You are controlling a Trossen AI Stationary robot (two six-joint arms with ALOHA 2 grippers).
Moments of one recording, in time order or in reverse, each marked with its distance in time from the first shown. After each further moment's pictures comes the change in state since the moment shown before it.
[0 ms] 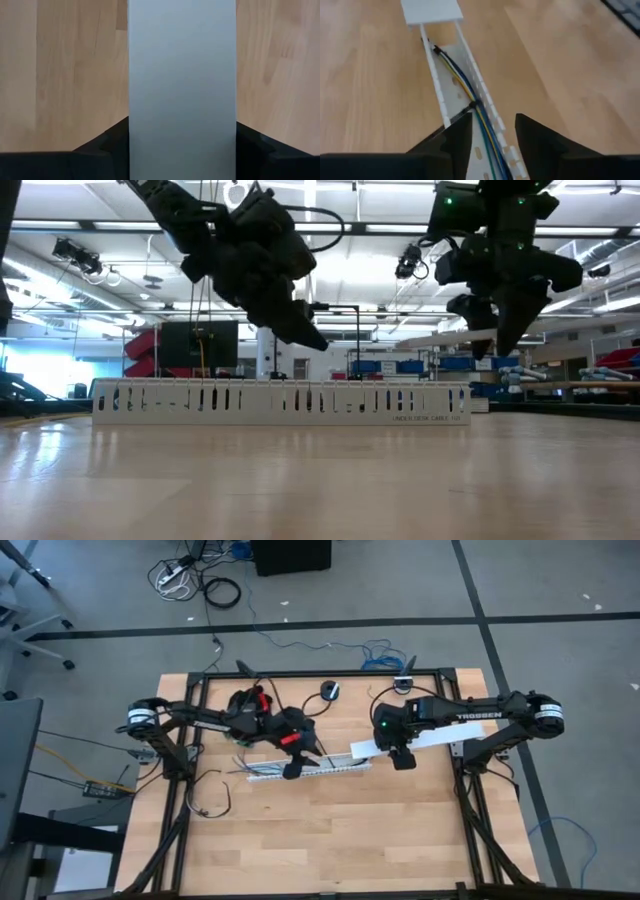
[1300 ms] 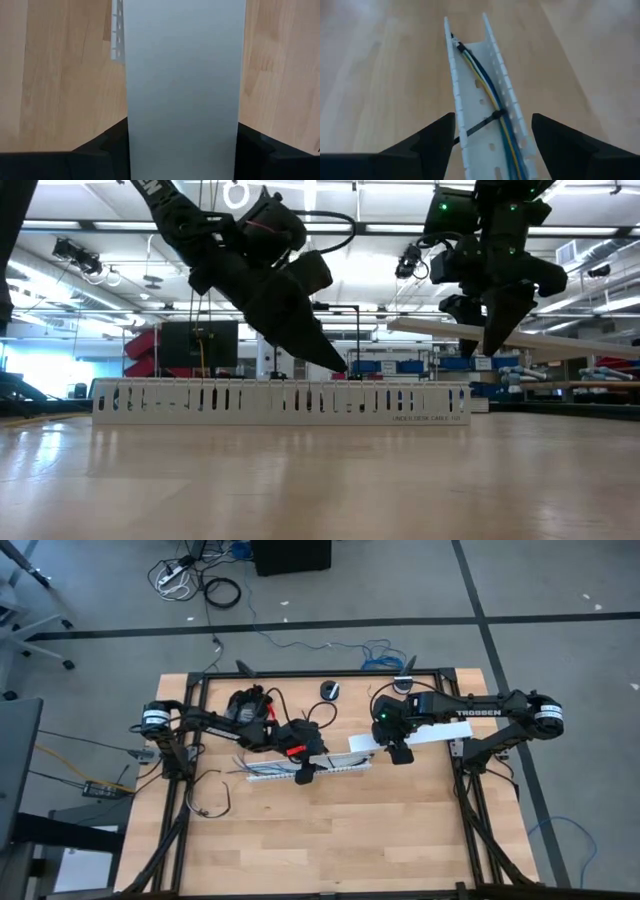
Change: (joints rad) left arm -0.081 0.111 0.010 0.144 -0.209 -0.085; right arm -0.065 0.000 0.000 0.049 -0.023 -0.085
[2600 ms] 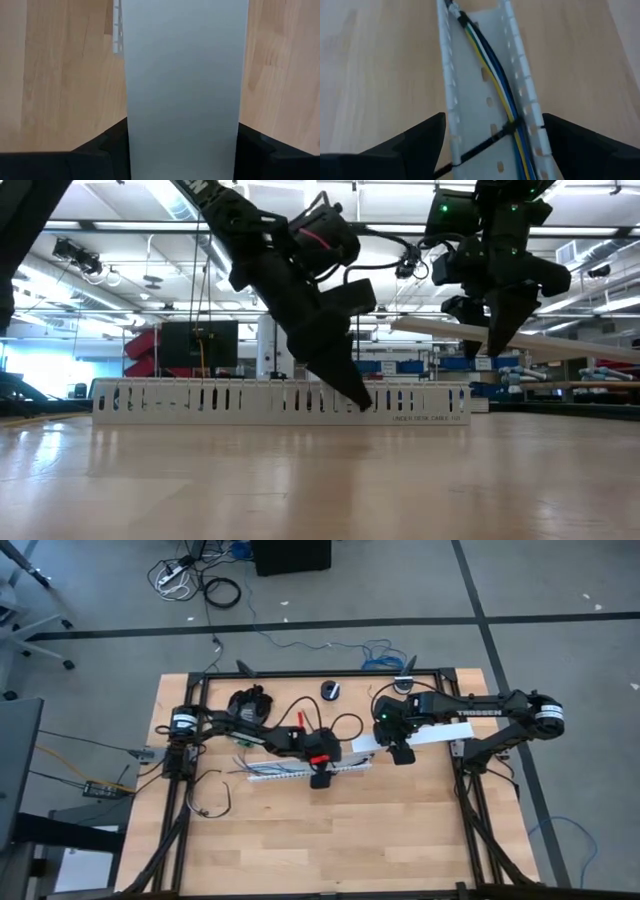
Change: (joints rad) left arm -0.051 0.210 0.295 -0.301 -0.141 -0.021; right arm 0.000 0.000 -0.001 -0.020 0.001 -0.002
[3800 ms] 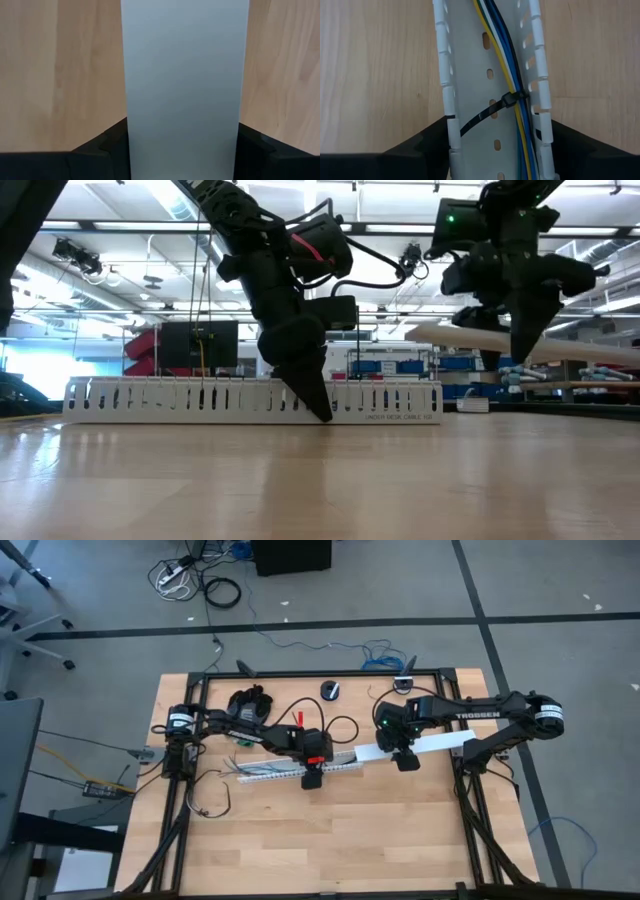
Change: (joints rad) left arm -0.001 -0.008 0.001 -0.237 -0.007 -0.081; right arm 0.021 0.000 -0.051 -0.018 -0.094 0.027
